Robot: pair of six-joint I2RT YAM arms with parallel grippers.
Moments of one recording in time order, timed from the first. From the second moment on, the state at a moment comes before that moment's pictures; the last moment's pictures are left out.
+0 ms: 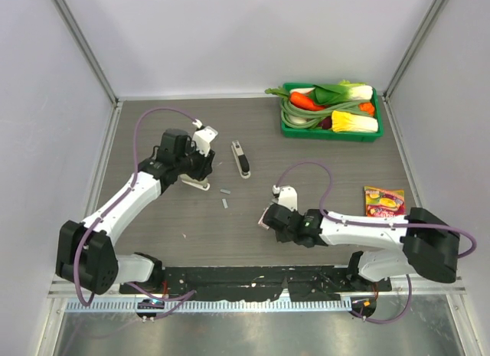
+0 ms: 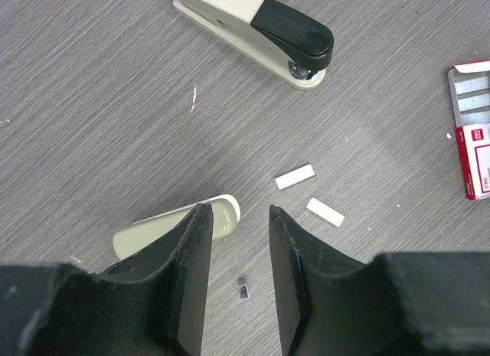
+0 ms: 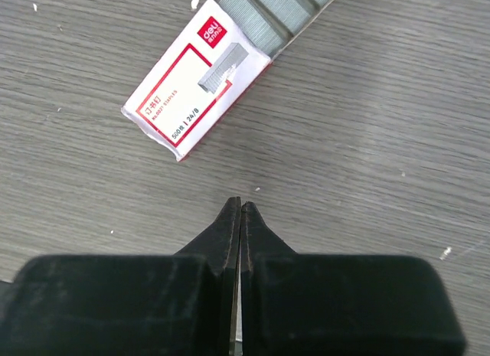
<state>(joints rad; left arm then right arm) -0.37 1.31 0.94 -0.34 0.25 0.22 1.13 1.27 0.64 -0.46 0.41 0.85</state>
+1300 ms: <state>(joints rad) -0.37 1.28 0.94 -0.37 0.26 0.26 1.07 1.61 0.80 -0.18 0.42 0.72</state>
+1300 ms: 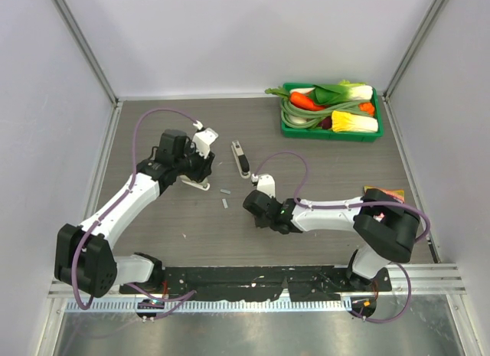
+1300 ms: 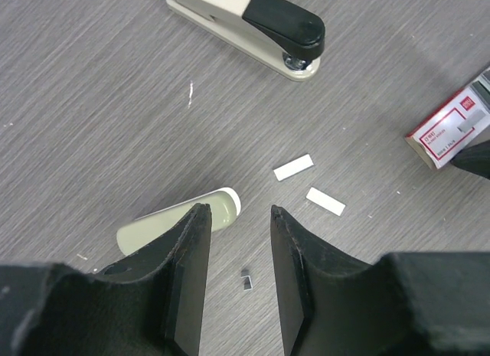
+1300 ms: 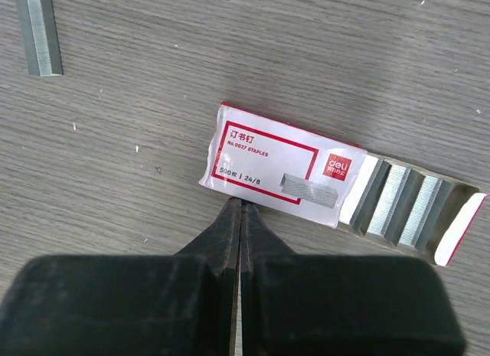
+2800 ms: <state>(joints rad) -0.55 1.70 1.05 -0.51 0.38 0.84 1.06 1.04 0.73 -0.29 0.35 0.70</state>
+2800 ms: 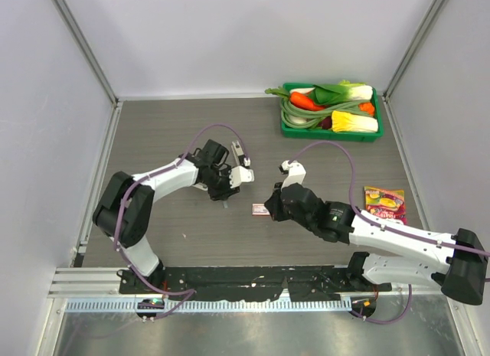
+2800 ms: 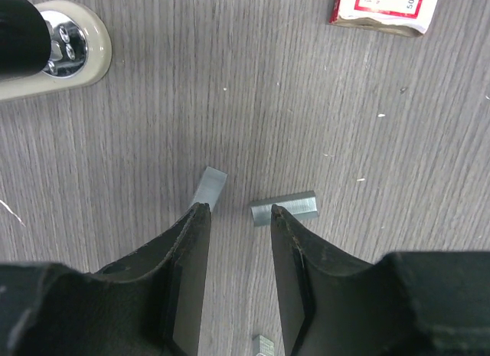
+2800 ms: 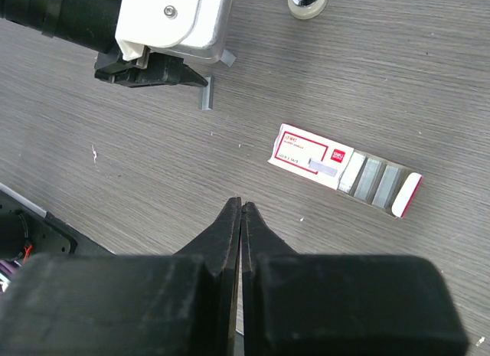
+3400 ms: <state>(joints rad) -0.55 1.75 1.07 -0.49 0.39 0.87 1.06 1.04 0.73 -0.29 0.35 0.71</state>
